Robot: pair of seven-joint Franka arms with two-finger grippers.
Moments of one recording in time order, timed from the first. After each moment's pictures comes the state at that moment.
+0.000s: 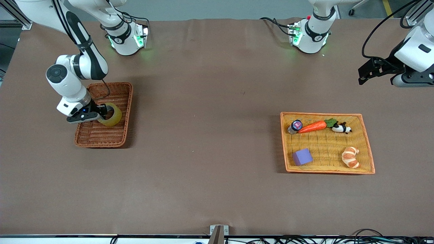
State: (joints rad) left arm 0.08 -0.07 -0.20 -1.62 0.02 1.55 -0.08; right arm 0.07 0.14 -0.21 -2.53 -0.21 2.79 -0.20
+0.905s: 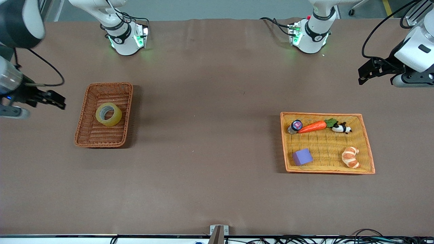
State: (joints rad) left arm 0.08 -0.07 -0.20 -1.62 0.02 1.55 -0.08; right arm 0.01 0.01 -0.04 -1.64 -0.08 1.63 0.07
